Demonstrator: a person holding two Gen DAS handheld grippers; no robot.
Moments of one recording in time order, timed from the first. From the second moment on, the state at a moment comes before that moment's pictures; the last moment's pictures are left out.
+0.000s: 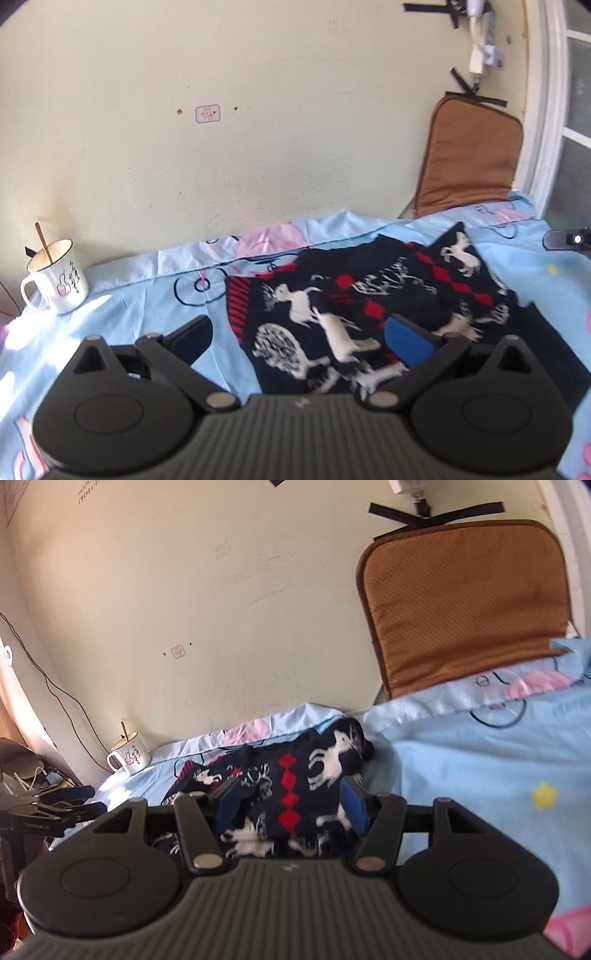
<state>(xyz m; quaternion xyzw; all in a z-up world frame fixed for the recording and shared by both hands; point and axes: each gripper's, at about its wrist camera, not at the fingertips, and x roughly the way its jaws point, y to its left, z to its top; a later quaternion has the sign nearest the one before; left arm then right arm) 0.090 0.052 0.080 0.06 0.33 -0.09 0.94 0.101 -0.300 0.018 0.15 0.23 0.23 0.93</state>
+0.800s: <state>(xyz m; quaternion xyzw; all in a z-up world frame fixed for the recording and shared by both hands) 0.260 0.009 0.034 0.02 0.43 -0.12 0.89 0.287 -0.216 0.005 0.10 0.37 0.29 0.88</state>
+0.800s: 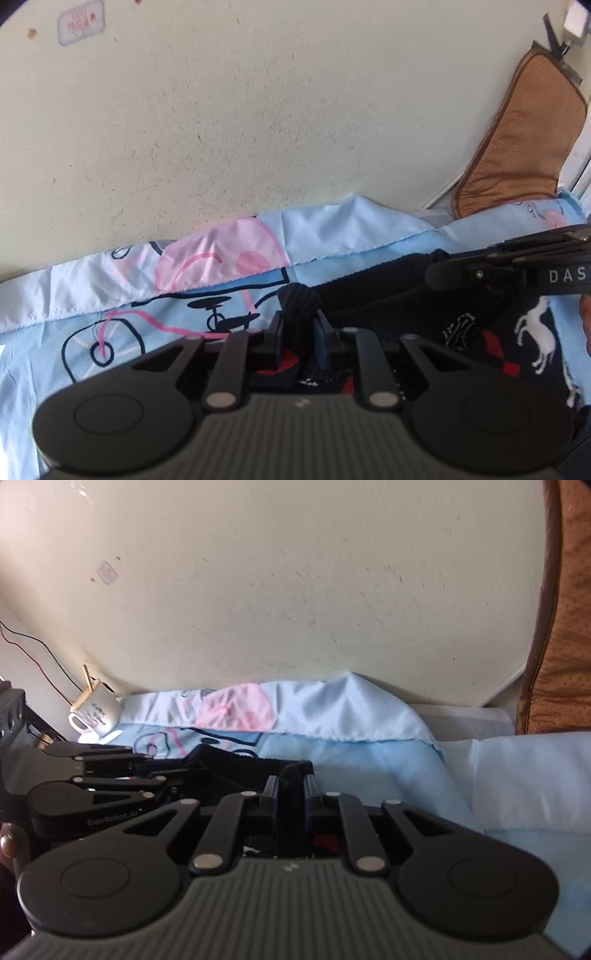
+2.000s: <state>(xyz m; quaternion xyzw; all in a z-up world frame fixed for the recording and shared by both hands) -0.106 0.046 0.067 -0.09 0.28 -0.16 0.94 -0.066 -0.275 -0.040 0.14 0.19 0.28 0.93</state>
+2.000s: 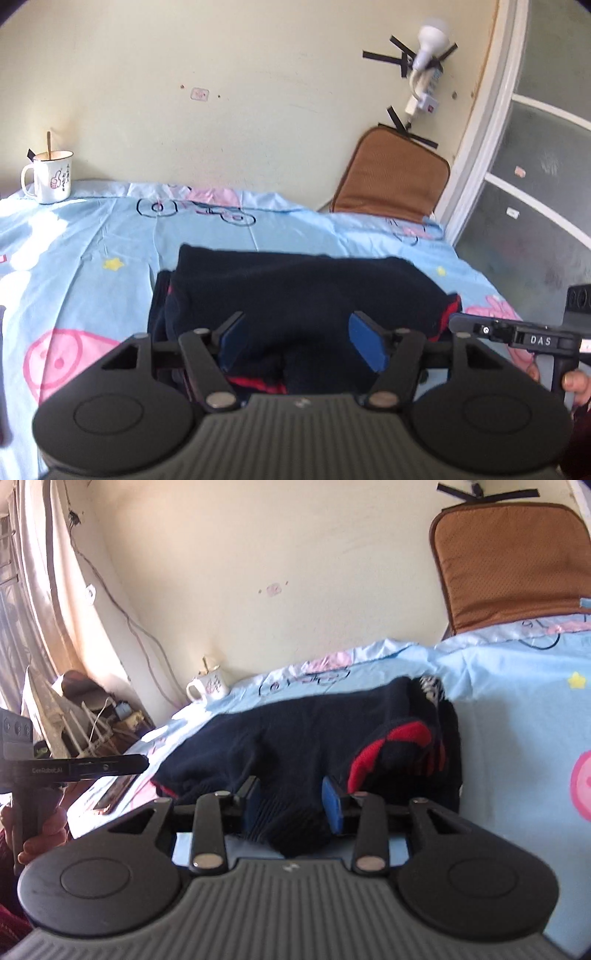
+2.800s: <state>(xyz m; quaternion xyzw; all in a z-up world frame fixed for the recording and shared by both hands) -0.027 -0.011 0.005 0.02 0.36 -0.02 0.93 -0.044 -0.284 -0.084 0.12 0.15 0.15 0.97</state>
